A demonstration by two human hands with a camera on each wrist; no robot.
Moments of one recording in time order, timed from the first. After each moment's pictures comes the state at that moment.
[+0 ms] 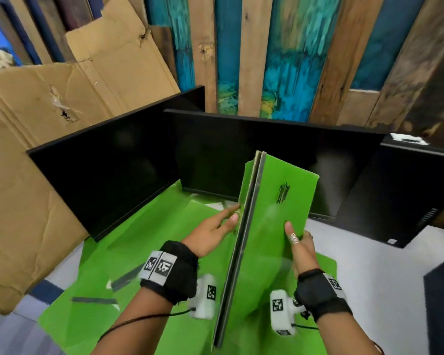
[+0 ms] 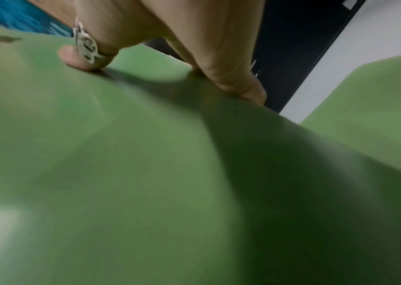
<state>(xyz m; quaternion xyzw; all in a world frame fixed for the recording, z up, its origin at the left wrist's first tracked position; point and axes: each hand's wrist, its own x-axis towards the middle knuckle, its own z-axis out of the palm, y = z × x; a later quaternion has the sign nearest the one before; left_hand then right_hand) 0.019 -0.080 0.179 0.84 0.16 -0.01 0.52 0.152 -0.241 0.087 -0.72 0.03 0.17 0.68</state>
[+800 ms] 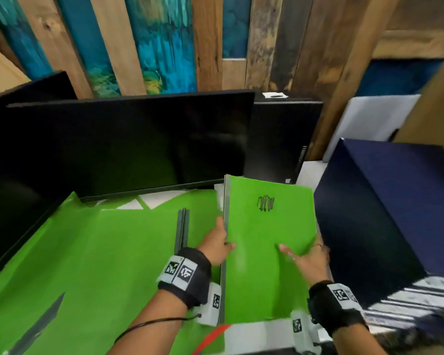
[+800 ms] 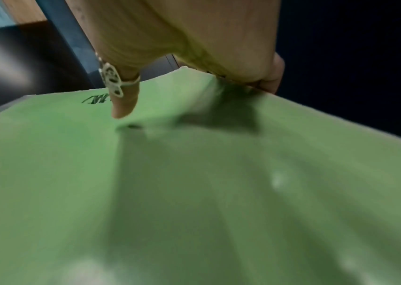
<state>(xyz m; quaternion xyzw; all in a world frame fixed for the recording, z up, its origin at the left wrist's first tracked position) 0.075 -0.205 0.100 0.90 0.04 -0.19 0.40 0.080 -0.425 0.051 -0.83 0.21 0.03 0.52</state>
